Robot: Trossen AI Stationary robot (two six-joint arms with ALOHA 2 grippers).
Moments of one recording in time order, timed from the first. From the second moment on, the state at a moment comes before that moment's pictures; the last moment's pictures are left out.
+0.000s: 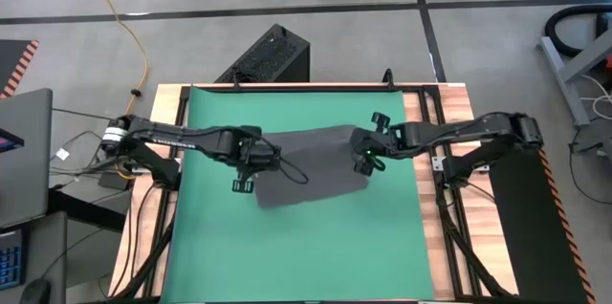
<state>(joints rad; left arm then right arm) -0.06 1.54 1.34 -1.20 -0.29 0.07 -0.02 1.30 0.98 -0.71 0.47 0.15</state>
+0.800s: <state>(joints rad) 0.18 1.54 1.33 -1.03 -0.21 0.23 -0.18 1.35 0.99 -0.70 0.39 0.02</state>
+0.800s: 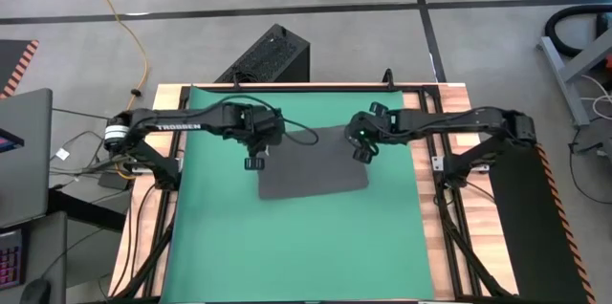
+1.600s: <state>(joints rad) 0.26 1.54 1.25 -0.90 -0.24 0.29 -0.28 1.54 0.99 -0.59 0.36 -0.06</state>
